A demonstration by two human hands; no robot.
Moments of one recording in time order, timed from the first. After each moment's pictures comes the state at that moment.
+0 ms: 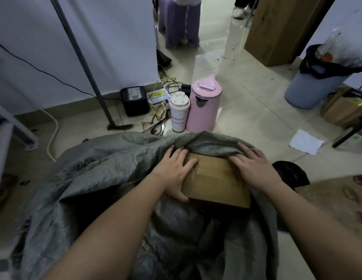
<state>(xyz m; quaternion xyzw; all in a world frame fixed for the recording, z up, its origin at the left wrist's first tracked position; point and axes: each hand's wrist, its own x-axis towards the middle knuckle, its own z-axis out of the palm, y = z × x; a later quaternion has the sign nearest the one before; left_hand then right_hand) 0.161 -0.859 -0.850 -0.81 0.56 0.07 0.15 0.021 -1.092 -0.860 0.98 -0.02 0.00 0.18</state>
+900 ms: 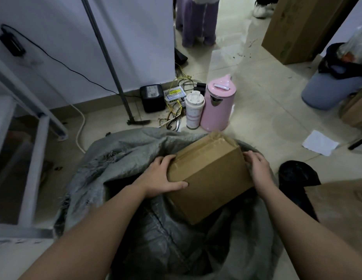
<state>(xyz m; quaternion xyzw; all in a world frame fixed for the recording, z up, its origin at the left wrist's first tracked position) 0.151 -0.768 -0.822 -0.88 0.28 0.31 -0.21 0.031 -1.032 -0.837 0.62 -0.44 0.16 -0.63</state>
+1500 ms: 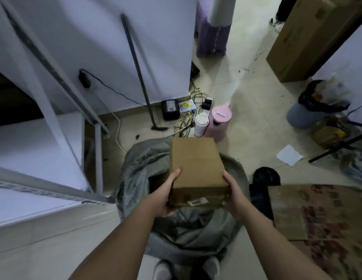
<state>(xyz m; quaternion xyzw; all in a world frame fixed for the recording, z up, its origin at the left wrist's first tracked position) 0.054 -0.715 -0.529 -0.59 -0.30 0.53 -0.52 -0.038 -0.909 -0.543 0.46 -0.47 -0.13 -0.74</state>
